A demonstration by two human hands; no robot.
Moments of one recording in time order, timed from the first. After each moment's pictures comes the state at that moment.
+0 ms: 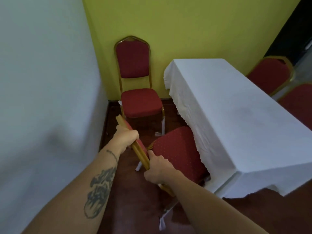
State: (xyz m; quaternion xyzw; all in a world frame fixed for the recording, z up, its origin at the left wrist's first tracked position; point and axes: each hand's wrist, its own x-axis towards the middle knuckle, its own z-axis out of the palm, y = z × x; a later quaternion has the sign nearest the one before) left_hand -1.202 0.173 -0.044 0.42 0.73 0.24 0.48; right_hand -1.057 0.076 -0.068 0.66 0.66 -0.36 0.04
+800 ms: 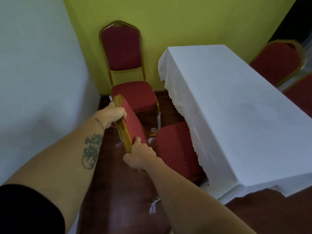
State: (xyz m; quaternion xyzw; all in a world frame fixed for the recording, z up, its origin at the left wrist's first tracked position) left_hand -1.175 0.324 -0.043 0.47 0.72 0.18 0.48; right_hand -1.050 0.188 -0.084 0.67 0.63 -0.41 -0.02
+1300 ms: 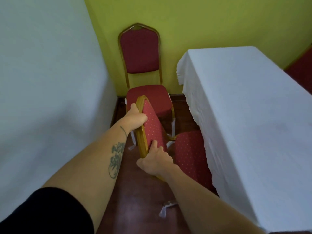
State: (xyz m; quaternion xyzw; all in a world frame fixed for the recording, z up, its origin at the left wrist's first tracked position) left_hand -1.127 0.377 -0.051 0.51 0.72 0.18 0.44; right_hand -1.008 0.255 -0.100 0.67 0.63 -0.40 0.01
